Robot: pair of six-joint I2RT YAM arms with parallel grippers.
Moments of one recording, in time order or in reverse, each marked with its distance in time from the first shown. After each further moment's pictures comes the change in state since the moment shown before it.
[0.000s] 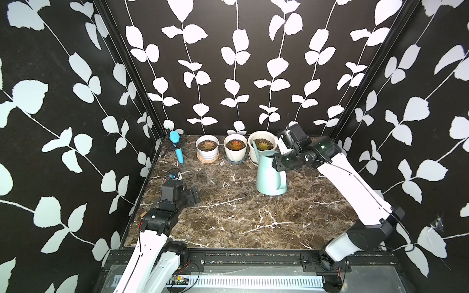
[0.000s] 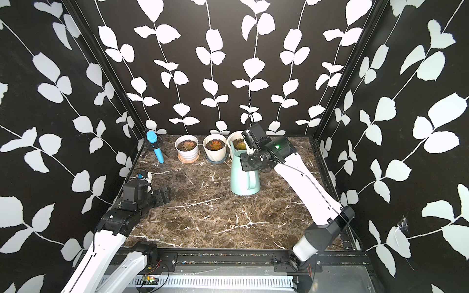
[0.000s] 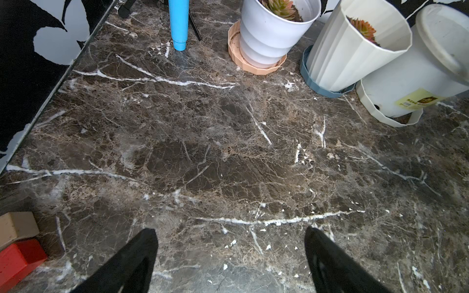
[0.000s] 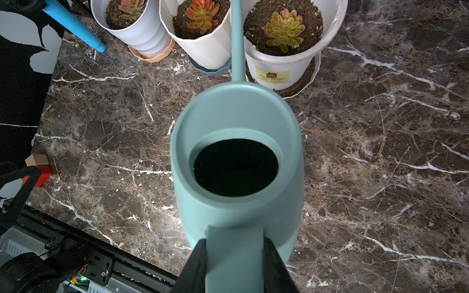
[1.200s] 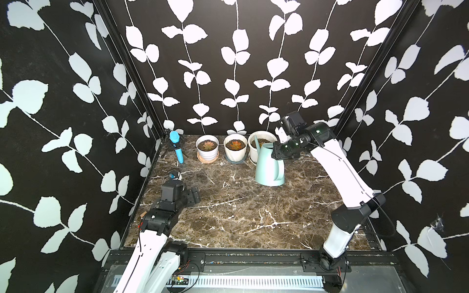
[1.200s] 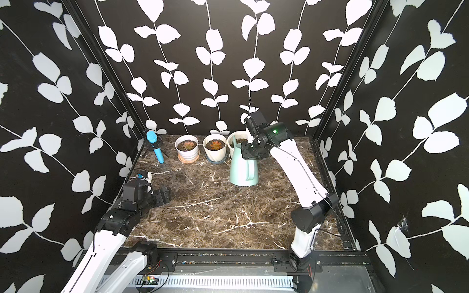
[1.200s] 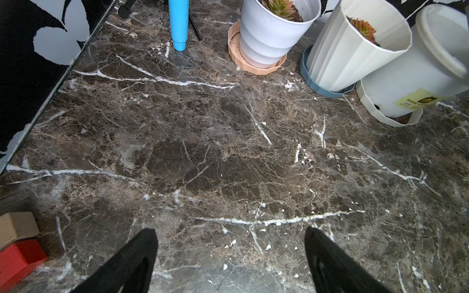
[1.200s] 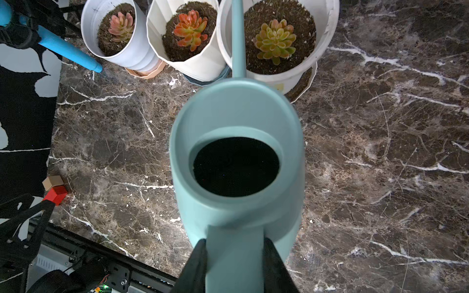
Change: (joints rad) left arm 0.000 0.000 0.000 0.000 0.000 0.000; right arm -0.100 0.195 0.266 -0.117 -0.092 0.003
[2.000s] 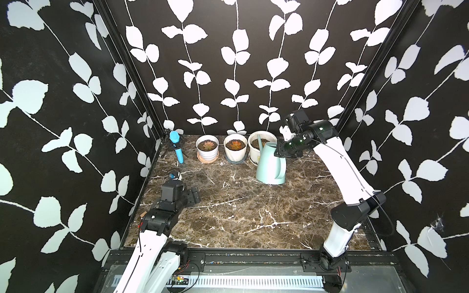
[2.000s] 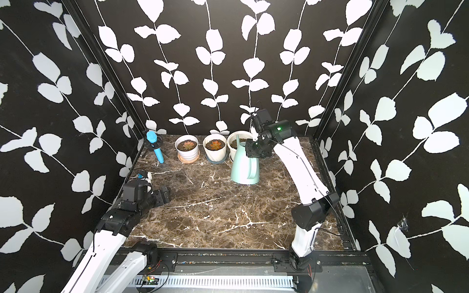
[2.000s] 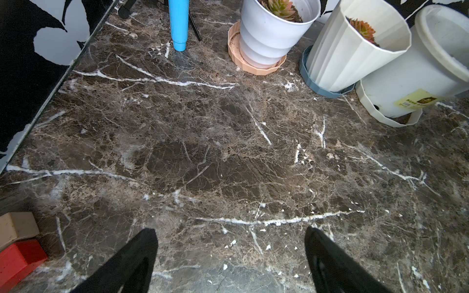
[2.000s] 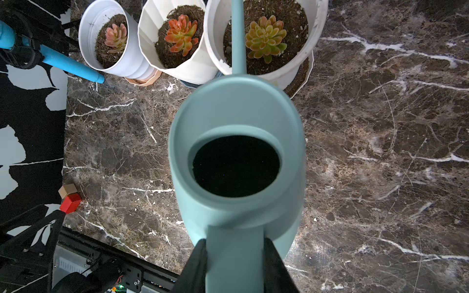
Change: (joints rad) left arm 0.000 -0.002 0.000 0.000 0.000 0.000; right arm -0.076 0.010 0.000 0.012 -0.072 0.025
